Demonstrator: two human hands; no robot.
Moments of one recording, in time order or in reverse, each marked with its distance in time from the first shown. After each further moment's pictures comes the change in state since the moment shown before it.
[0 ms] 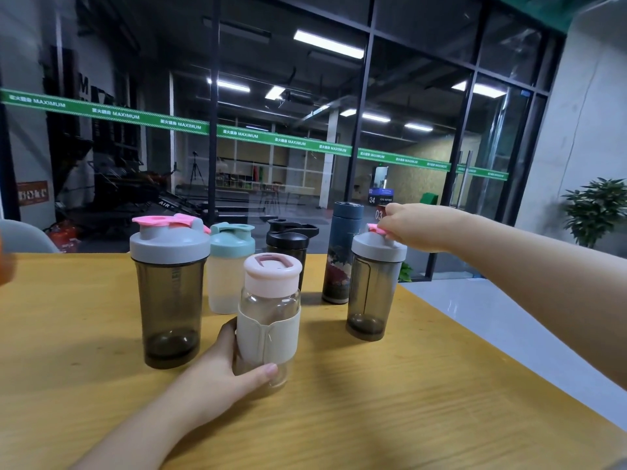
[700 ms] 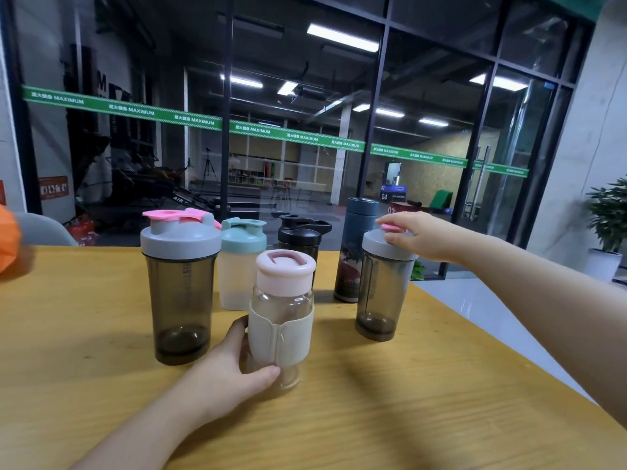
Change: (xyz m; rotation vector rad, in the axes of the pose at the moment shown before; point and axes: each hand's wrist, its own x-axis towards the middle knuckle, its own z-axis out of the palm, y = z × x) left_hand 0.007 -0.013 -0.002 -0.029 -0.048 -0.050; right_hand 0.009 -0.013 0.031 0.811 0.128 0.154
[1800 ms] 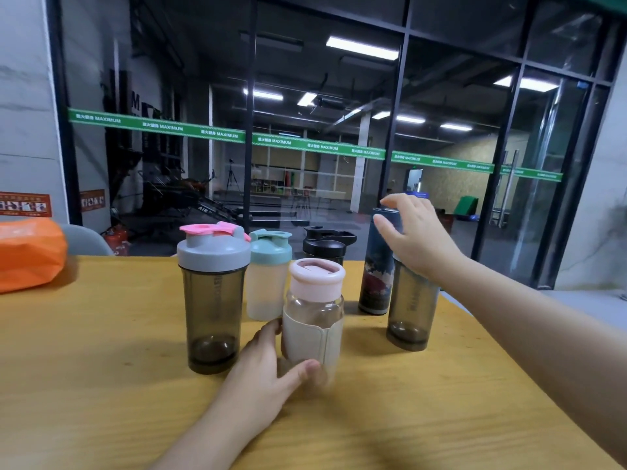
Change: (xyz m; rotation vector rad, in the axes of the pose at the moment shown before) left_hand 0.003 0.011 0.014 0.185 0.240 0.073; right_hand -0.002 -0.072 0.012 0.179 0.462 -0.032
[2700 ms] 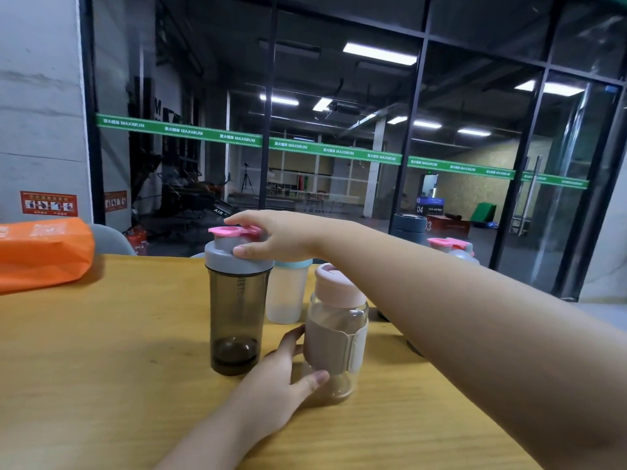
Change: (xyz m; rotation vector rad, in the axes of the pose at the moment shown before) left_hand -0.001 -0.006 -0.015 -0.025 -0.165 -0.031; right_hand 0.040 -0.159 0.061 0.122 -0.654 -0.440
